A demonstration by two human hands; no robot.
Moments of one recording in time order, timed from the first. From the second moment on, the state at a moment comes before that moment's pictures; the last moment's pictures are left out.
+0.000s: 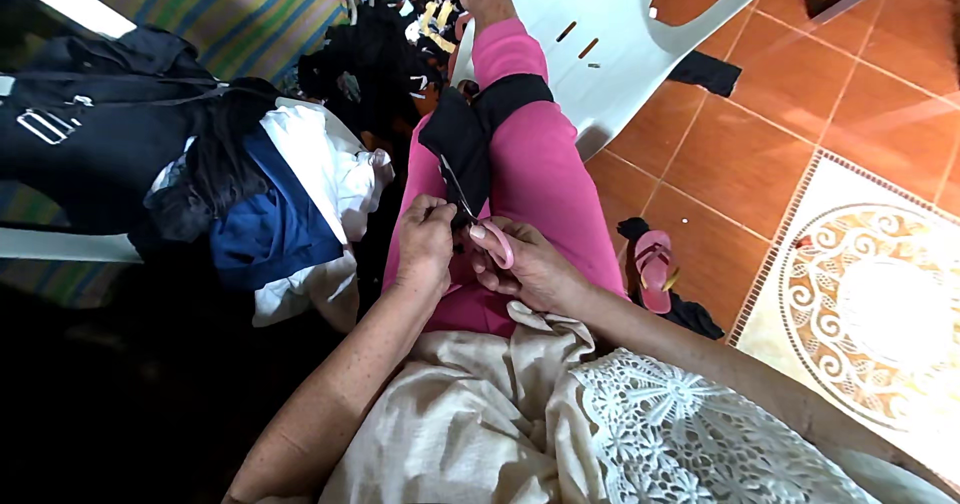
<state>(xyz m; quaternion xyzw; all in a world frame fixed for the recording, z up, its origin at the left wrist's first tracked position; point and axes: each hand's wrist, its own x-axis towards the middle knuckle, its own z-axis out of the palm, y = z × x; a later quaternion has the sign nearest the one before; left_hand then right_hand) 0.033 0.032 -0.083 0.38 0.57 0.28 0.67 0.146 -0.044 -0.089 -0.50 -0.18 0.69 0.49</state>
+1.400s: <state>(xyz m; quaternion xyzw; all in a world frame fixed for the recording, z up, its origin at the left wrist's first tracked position) 0.042 0.078 -0.094 0.44 0.53 0.12 0.72 0.153 -0.008 -0.101 -0.64 -0.29 0.49 0.52</state>
